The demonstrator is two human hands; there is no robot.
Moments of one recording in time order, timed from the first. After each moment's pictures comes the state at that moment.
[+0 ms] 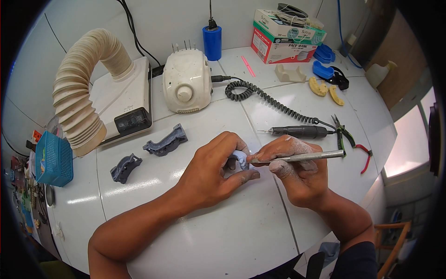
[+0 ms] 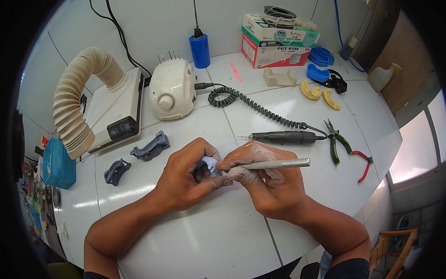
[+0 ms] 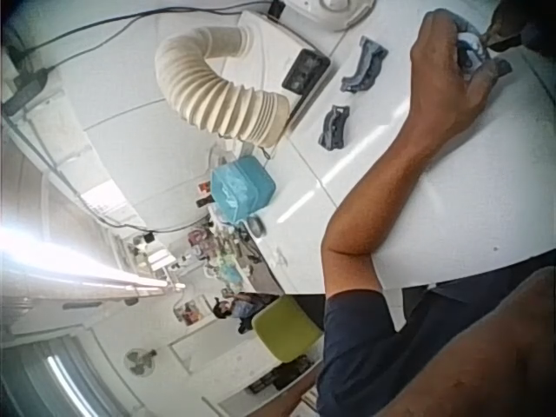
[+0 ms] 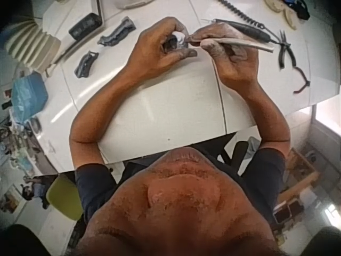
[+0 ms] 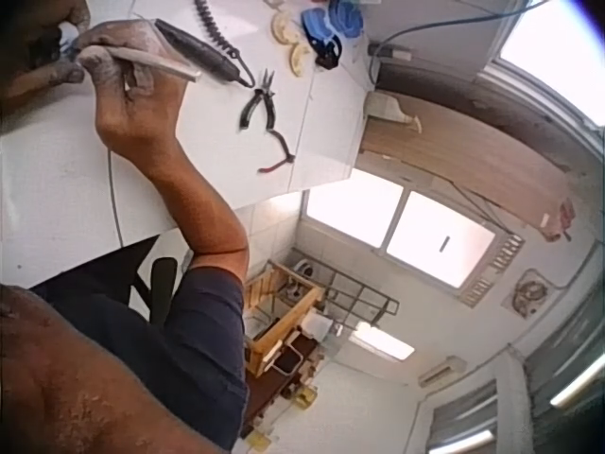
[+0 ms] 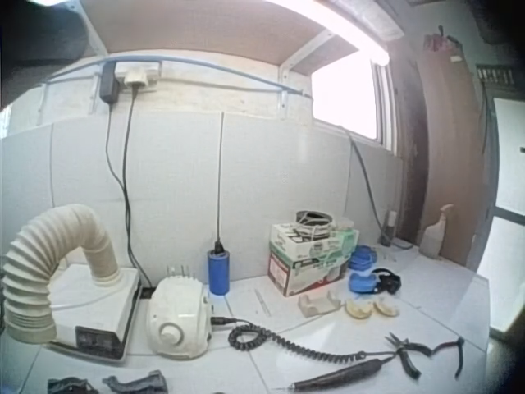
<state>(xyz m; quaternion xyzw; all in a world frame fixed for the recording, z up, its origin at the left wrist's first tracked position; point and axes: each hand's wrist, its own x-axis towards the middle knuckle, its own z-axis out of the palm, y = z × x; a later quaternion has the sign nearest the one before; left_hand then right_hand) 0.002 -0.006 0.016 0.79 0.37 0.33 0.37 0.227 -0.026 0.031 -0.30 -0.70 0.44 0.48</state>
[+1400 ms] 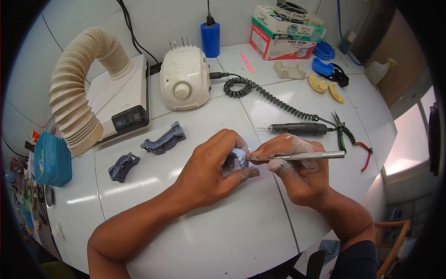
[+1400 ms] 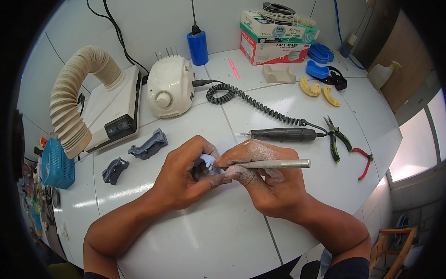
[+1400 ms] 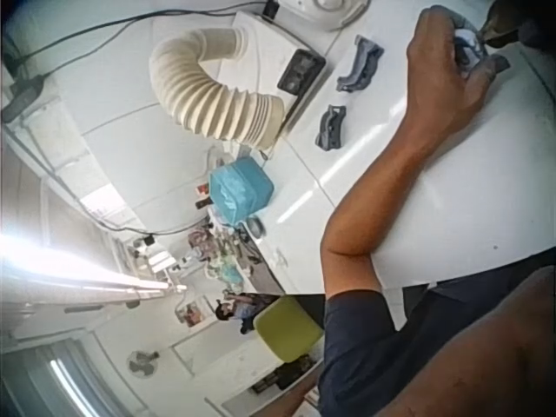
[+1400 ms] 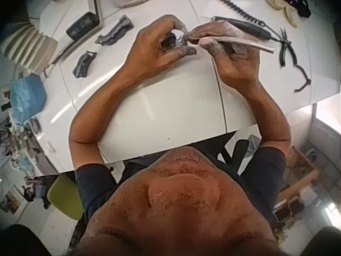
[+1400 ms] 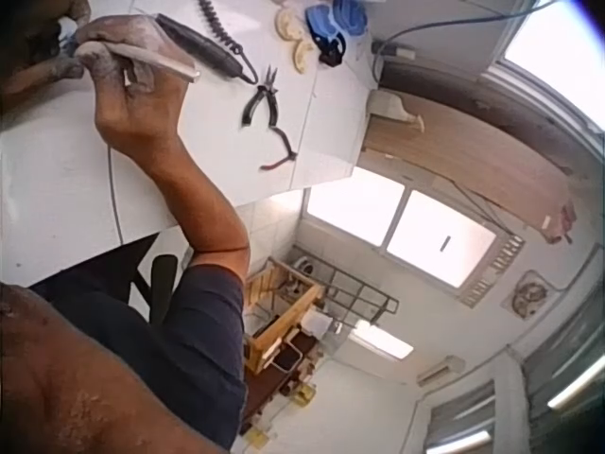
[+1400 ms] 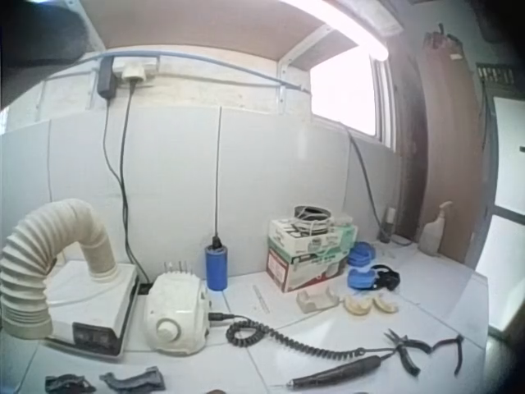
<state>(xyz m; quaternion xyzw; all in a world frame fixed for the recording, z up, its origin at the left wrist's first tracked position) 0.003 -0.006 0.017 0.78 0.38 0.32 0.38 0.228 -0.024 0.031 -0.31 -0.71 0.41 0.48</state>
